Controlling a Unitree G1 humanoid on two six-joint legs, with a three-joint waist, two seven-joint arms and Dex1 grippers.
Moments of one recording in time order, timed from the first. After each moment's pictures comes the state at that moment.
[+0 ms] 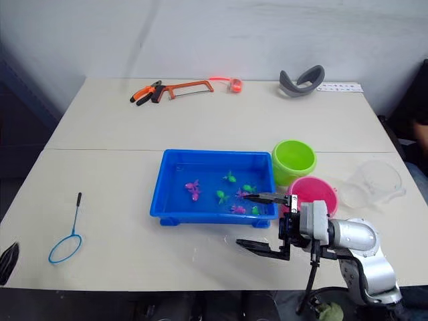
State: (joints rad) left arm 0.57 0.32 1.00 -0.14 -0.60 0.15 -0.56; right arm -0.03 -0.61 -0.04 -0.34 0.61 -0.09 1.27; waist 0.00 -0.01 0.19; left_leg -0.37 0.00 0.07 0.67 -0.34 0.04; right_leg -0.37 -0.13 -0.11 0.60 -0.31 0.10
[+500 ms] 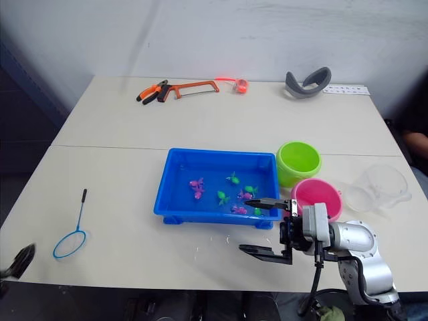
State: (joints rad) left arm 0.47 0.53 0.85 -0.39 -0.63 0.69 -0.21; right arm -0.01 -0.60 -0.04 -0.32 0.63 -0.06 1.29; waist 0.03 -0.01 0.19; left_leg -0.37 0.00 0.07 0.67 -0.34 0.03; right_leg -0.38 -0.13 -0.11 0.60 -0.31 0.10
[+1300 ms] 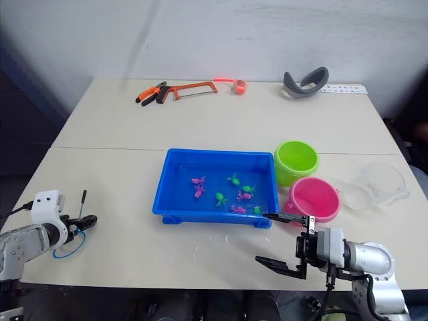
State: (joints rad) left arm -0.10 0.68 0.46 -0.06 -0.47 1.20 -0.11; right arm 0.16 -0.60 -0.11 -0.28 0.56 -0.26 1.30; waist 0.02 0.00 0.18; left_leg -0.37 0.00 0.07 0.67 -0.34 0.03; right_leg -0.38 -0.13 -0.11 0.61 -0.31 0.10
